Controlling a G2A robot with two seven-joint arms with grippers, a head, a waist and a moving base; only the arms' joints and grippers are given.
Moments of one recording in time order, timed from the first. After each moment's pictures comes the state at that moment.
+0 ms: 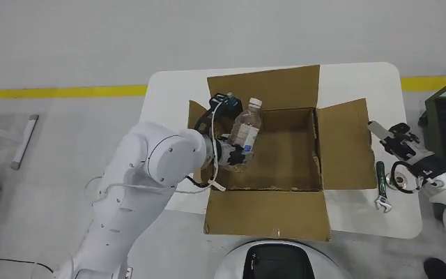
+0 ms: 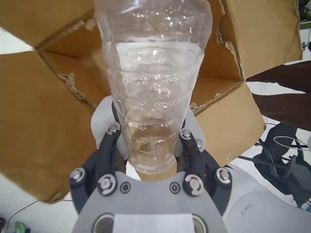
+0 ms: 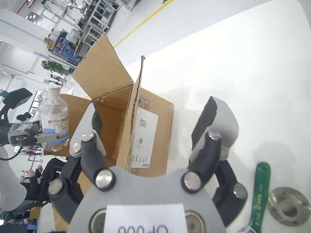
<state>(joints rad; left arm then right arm) 0.47 -1.17 -0.90 -1.87 0.59 0.28 -1.54 -1.59 -1.15 1.93 -2.13 -0.35 0.00 0.55</state>
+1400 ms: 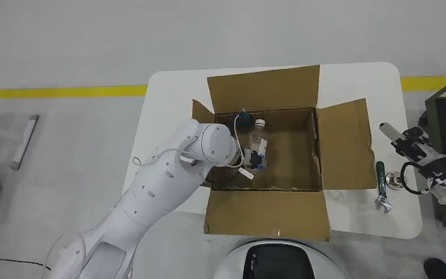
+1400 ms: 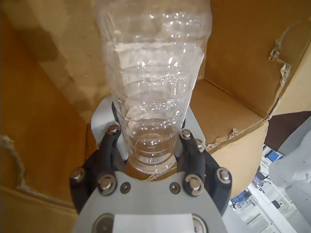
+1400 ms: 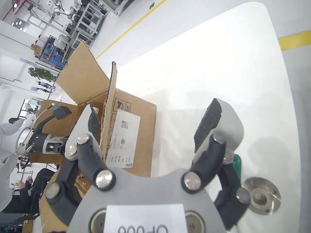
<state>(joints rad) 0.30 -1.22 -0.55 -1.47 0.30 0.52 -1.30 -1.62 -1.14 1.96 -2.08 -0.34 -0.01 0.53</state>
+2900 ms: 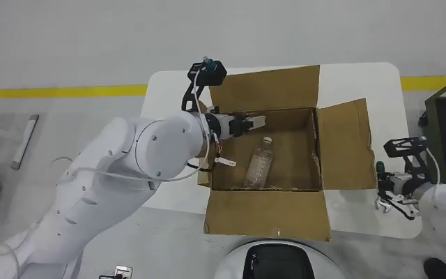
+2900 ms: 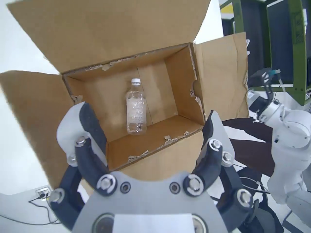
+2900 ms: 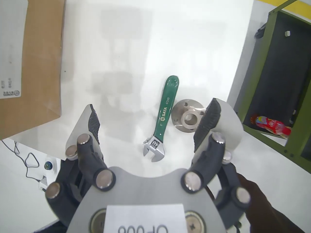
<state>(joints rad) 0.17 -0.95 -0.68 -1.94 0.21 0.69 -1.06 -1.59 -1.07 1.81 -2.14 -1.02 0.07 1.14</state>
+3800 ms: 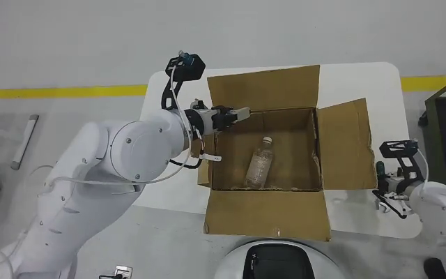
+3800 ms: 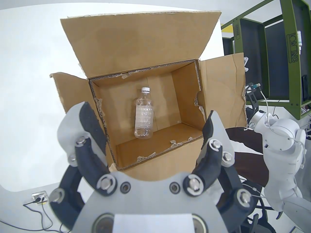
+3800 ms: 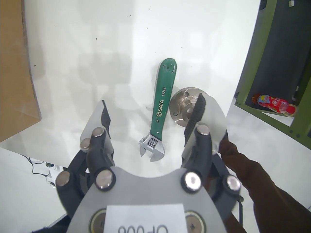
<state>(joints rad) 0.21 -0.92 -0.75 -1.97 0.25 0.70 -1.08 -1.54 -1.07 1.76 -2.08 -1.06 0.17 1.20</state>
